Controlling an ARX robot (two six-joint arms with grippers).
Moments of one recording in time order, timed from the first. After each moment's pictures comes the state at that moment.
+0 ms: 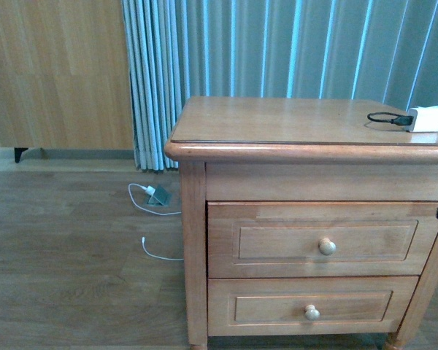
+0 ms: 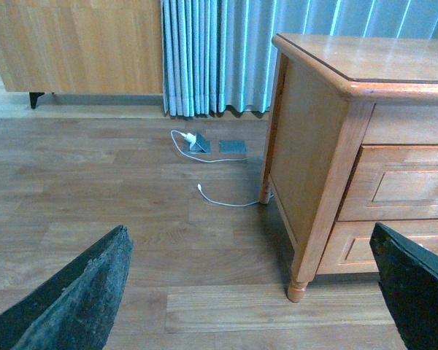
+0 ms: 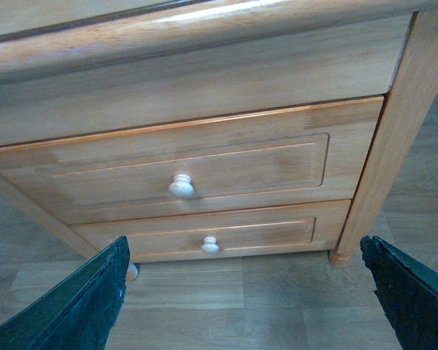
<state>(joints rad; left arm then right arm) 0.00 0.00 0.02 0.00 0.00 0.00 -0.04 1.42 0.52 0.57 -0.18 0.12</state>
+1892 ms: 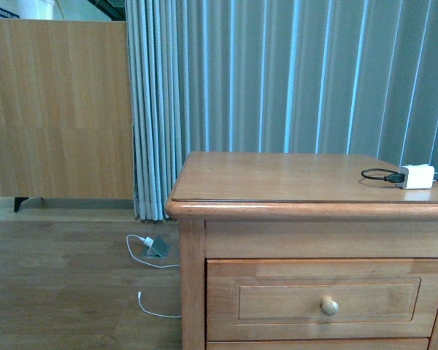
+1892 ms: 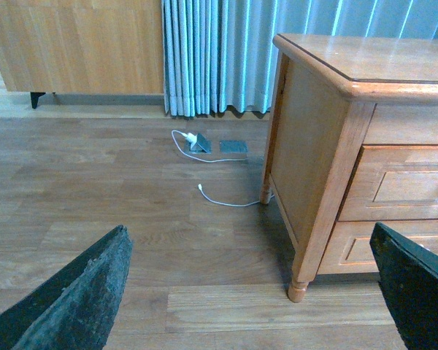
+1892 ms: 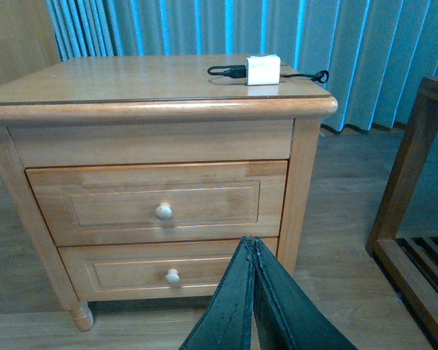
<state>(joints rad) 0.00 0.00 0.02 0.00 0.00 0.00 0.00 0.23 0.01 0.24 0.00 0.00</state>
